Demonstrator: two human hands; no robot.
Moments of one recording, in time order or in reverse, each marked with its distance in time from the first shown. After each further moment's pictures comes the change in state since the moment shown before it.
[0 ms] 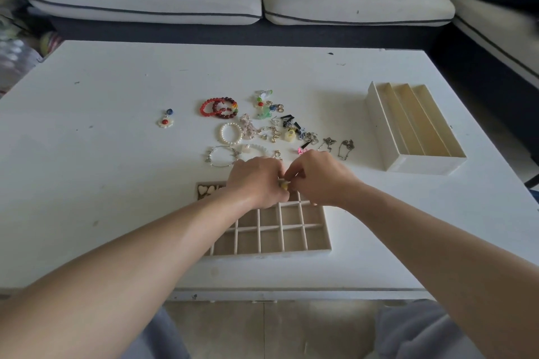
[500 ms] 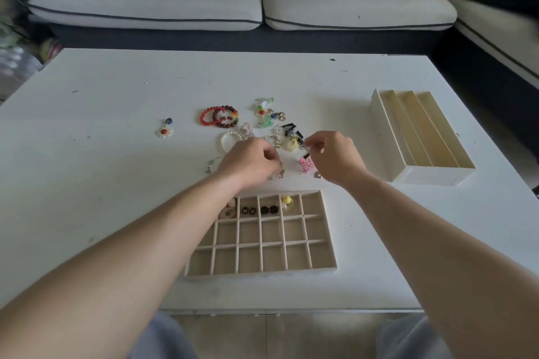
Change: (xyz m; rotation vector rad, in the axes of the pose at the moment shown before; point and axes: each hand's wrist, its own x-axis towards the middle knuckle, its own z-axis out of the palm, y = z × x) left_hand 0.033 -0.023 -0.031 -0.474 0.086 -0.084; right_hand 0.058 0.033 -0.007 0.212 0.357 0.128
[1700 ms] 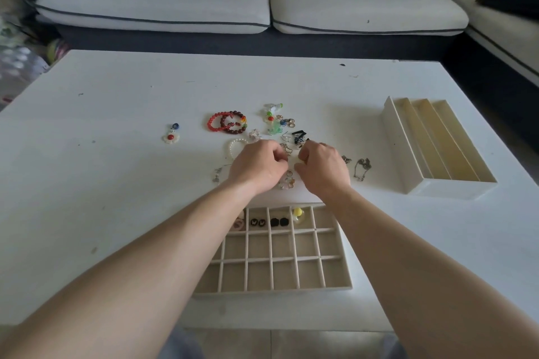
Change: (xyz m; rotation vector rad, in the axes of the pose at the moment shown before) left_hand 0.015 -0.002 0.003 -0.020 0.091 -0.039; right_hand 0.019 -0.012 0.048 -0.179 0.042 -0.026
